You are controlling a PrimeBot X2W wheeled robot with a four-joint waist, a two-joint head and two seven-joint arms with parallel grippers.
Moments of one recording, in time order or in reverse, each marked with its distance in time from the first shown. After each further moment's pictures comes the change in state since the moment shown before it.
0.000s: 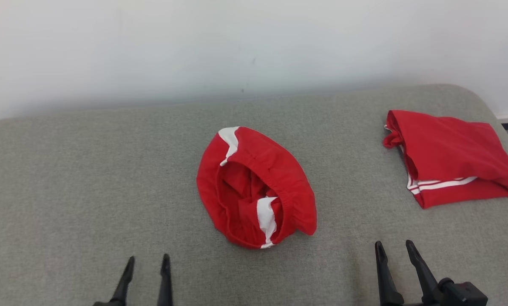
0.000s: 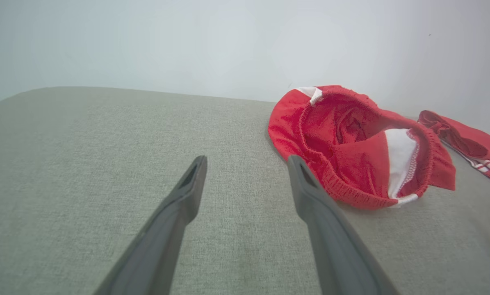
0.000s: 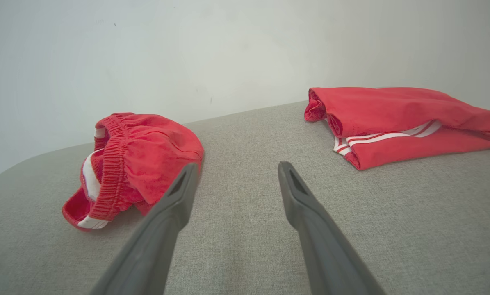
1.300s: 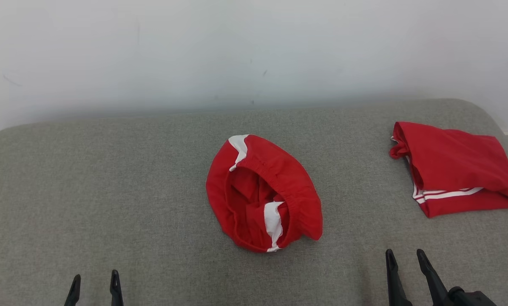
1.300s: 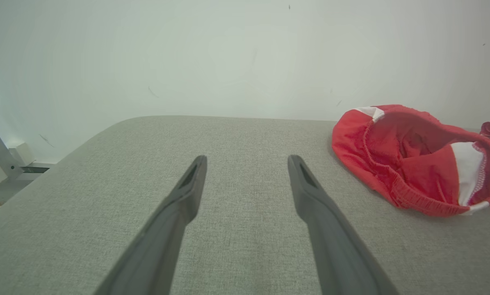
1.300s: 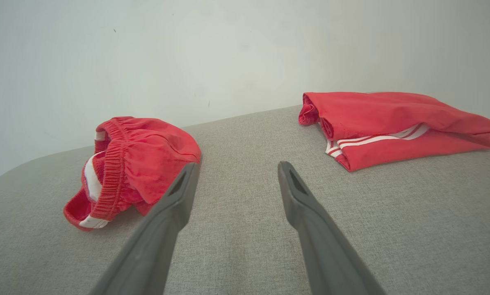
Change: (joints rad) left arm 0.144 -0.059 0.306 -0.123 0.193 -0.137 -0.001; right arm 0.046 0.000 -0.038 -0.012 -0.002 0.000 0.000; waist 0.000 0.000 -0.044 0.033
